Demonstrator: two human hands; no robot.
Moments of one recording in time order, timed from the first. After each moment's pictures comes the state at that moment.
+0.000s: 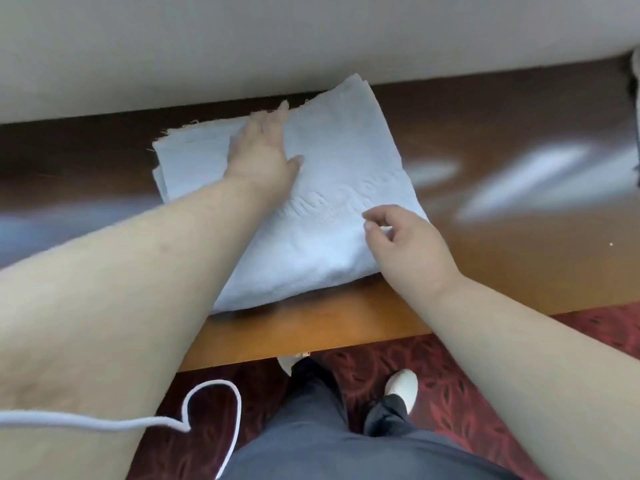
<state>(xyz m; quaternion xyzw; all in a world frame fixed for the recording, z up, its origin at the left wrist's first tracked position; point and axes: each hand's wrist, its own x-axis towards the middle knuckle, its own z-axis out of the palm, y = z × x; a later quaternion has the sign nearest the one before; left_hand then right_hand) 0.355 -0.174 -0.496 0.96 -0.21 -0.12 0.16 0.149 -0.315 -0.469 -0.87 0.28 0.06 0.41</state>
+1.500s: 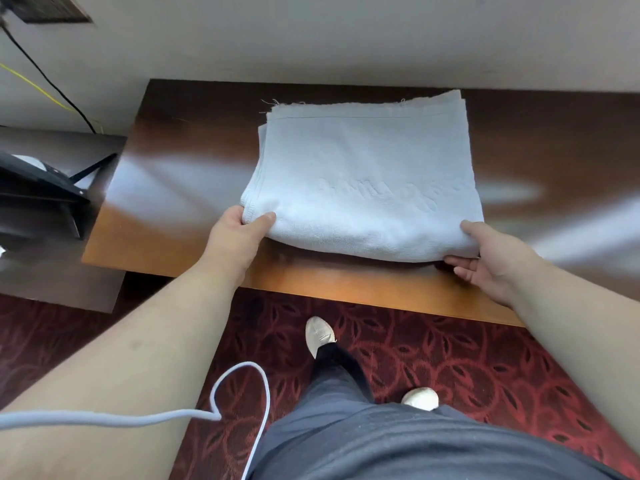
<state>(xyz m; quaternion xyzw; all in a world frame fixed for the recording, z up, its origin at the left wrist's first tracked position) 0.191 -0.001 -0.492 0.80 0.23 -0.13 0.53 0.115 -0.371 -0.514 -0.57 0.45 0.15 0.67</state>
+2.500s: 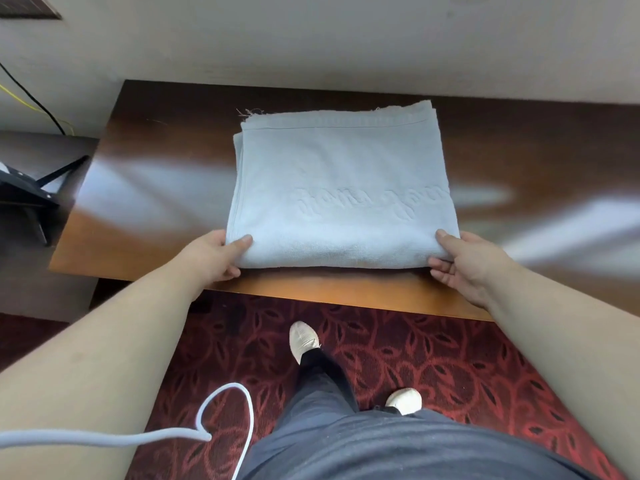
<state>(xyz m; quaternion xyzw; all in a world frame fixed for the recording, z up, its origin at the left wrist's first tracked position) 0.189 0.028 -0.501 0.82 0.20 -0.30 0.45 0.105 -0.366 -0.508 -0.59 0.43 0.15 0.67</state>
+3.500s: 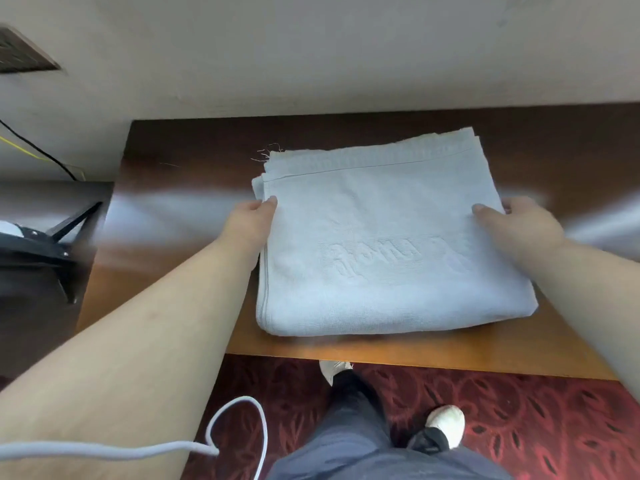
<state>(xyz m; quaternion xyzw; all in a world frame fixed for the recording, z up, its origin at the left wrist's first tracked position) 0.332 -0.008 -0.514 0.84 0.24 -0.19 0.44 0.213 -0.381 -0.495 -0.85 0.37 0.13 0.36</state>
